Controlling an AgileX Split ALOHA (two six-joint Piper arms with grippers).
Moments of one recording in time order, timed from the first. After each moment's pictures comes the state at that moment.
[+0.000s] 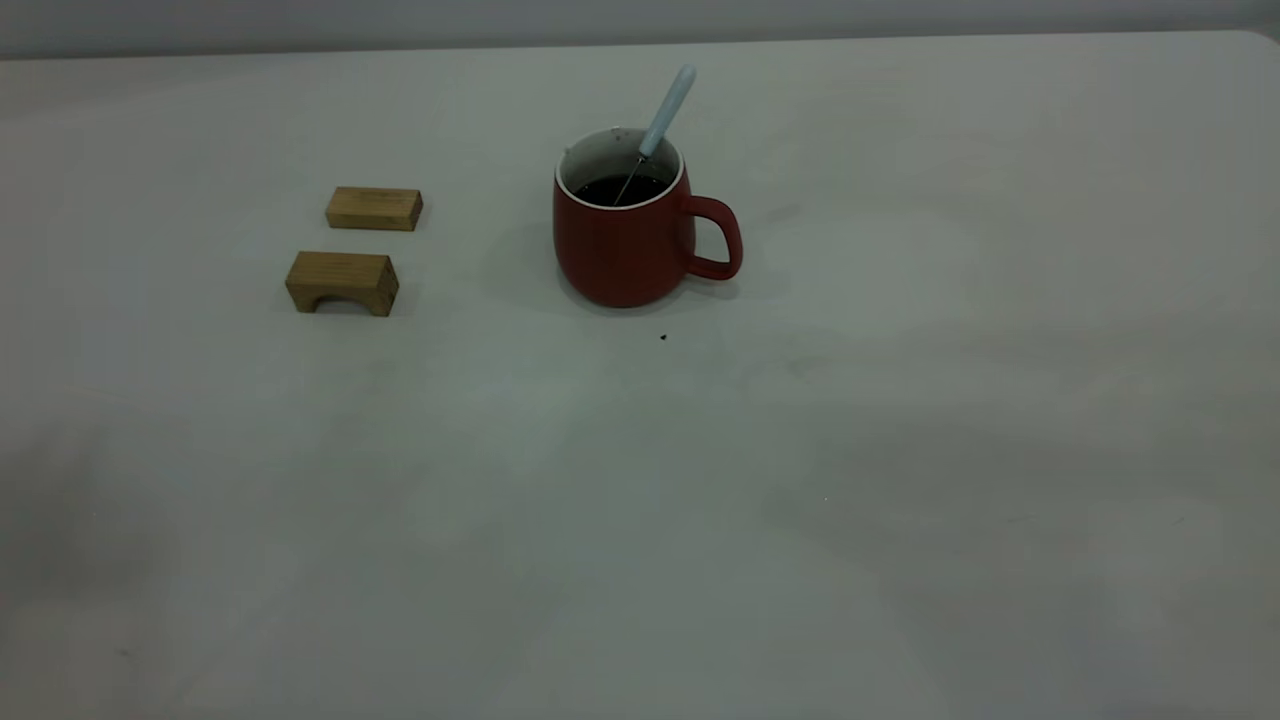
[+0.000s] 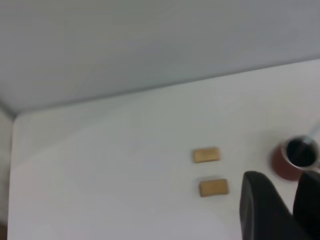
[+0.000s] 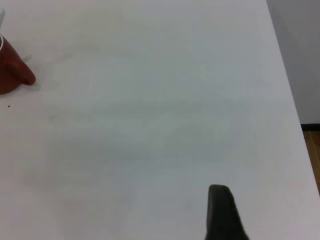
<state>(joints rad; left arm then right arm) -0.21 1.10 -1.66 0.07 1.17 0.05 0.08 0.02 -0.47 -0.08 1.13 0.07</state>
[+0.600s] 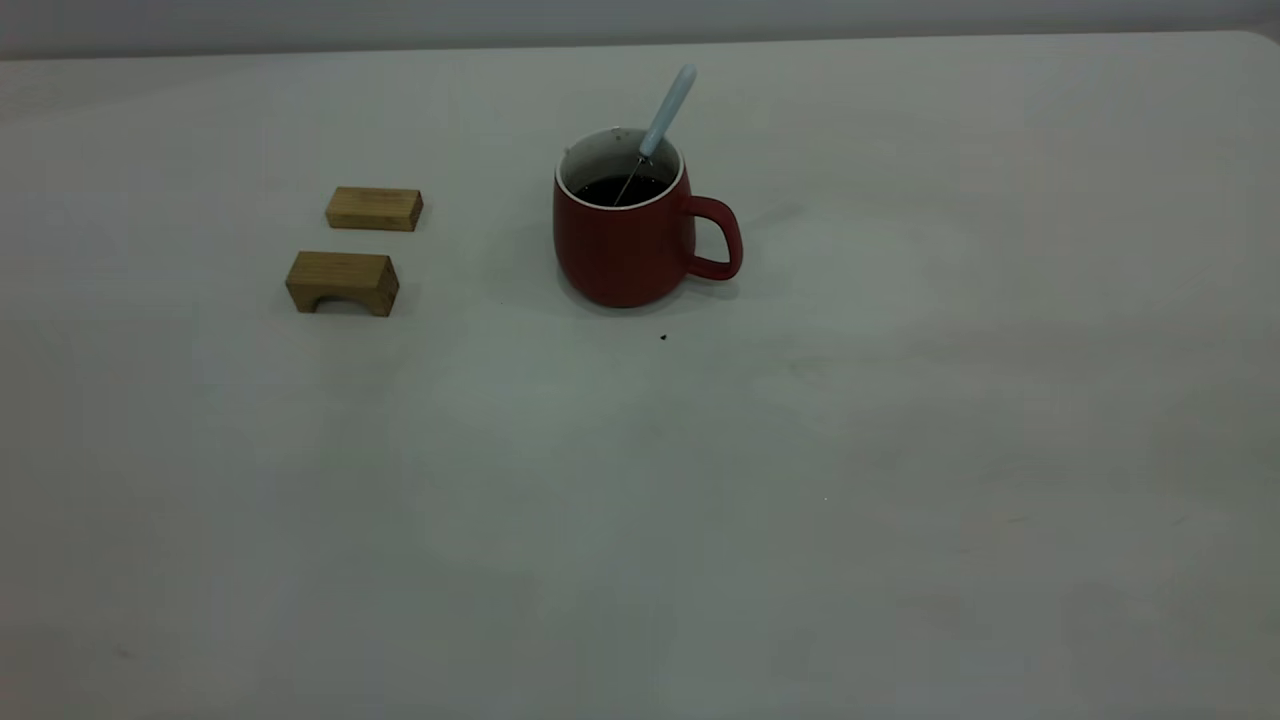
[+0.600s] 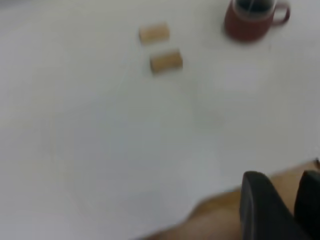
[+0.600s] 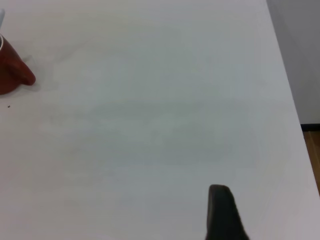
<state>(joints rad) -0.14 0.38 -0.78 -0.08 1.16 0.18 0.08 0.02 -0.47 -0.08 1.13 0.07</state>
